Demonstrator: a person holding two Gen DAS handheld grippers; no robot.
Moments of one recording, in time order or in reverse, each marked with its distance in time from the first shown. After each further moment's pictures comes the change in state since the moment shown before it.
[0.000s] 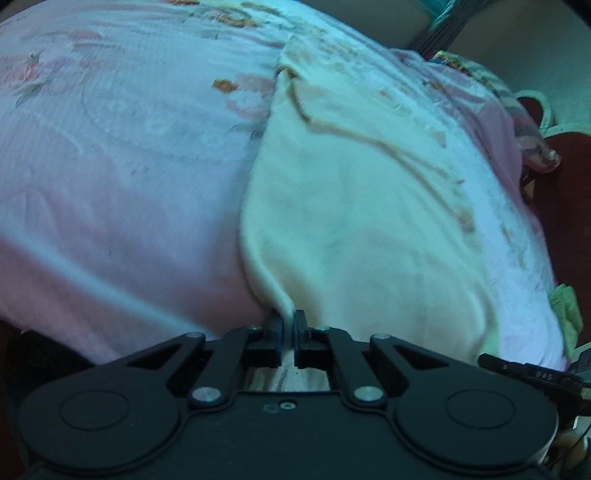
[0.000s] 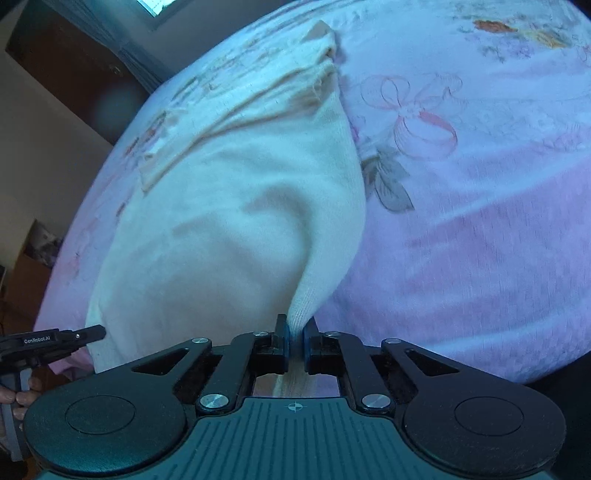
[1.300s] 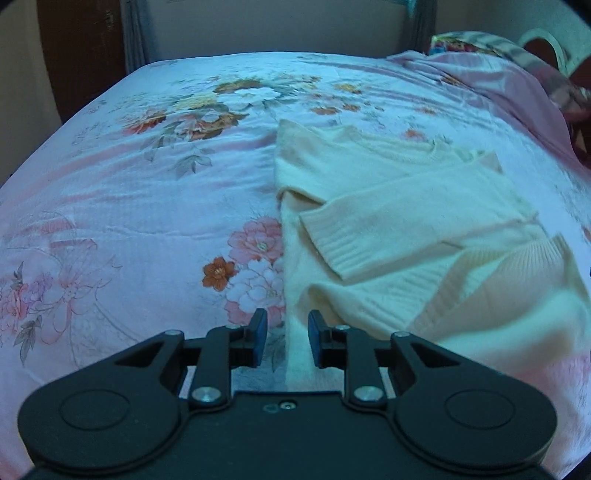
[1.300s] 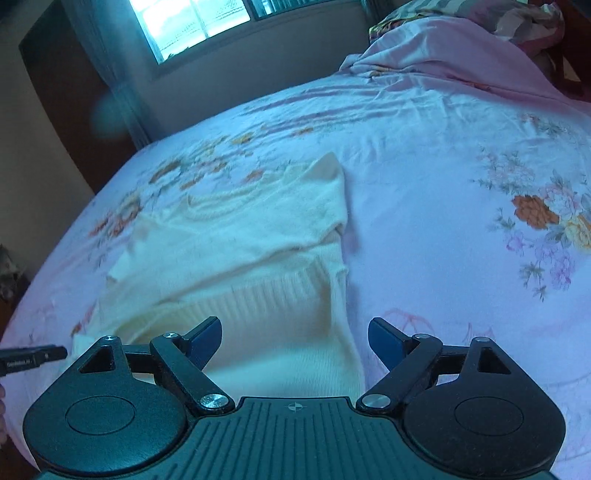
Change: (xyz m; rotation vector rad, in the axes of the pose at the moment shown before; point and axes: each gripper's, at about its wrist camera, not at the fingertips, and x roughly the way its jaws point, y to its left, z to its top) left arm 0.063 -0.044 0.125 0.343 -0.118 0.307; right arm 0.038 0.030 0.144 -0.148 -0.237 -0.158
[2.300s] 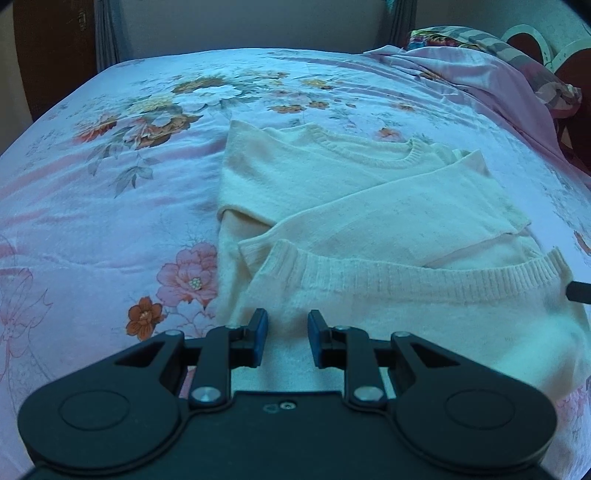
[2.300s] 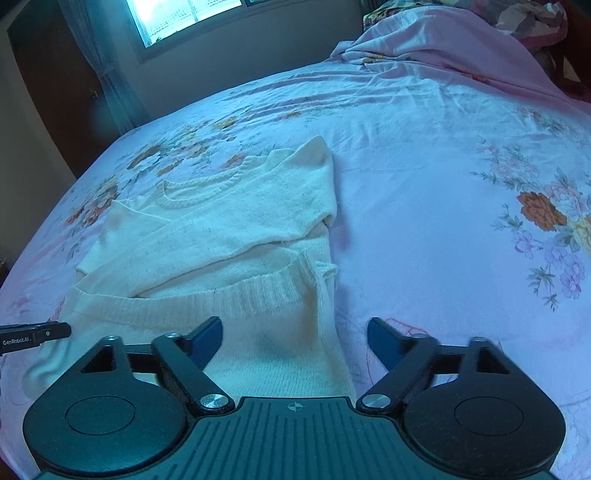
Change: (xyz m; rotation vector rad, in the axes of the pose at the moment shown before) left arm 0.044 -0.027 0.028 0.016 0.000 -0.081; right arm 0.036 -0.009 0.012 -0.016 0.029 -0.048
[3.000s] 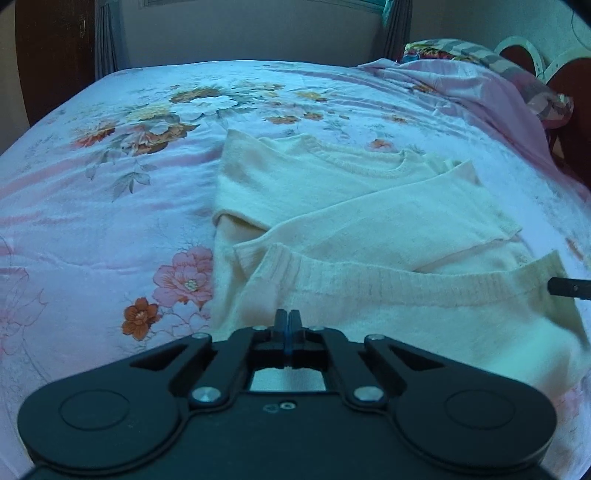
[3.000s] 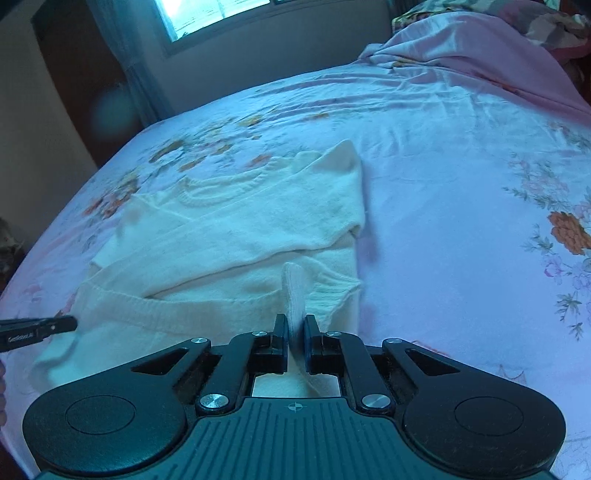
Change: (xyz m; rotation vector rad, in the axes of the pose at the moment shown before) left arm -0.006 0.003 -0.008 -0.006 -0.049 0.011; right arm 0.012 0.006 0.005 -0.062 0.011 0.072
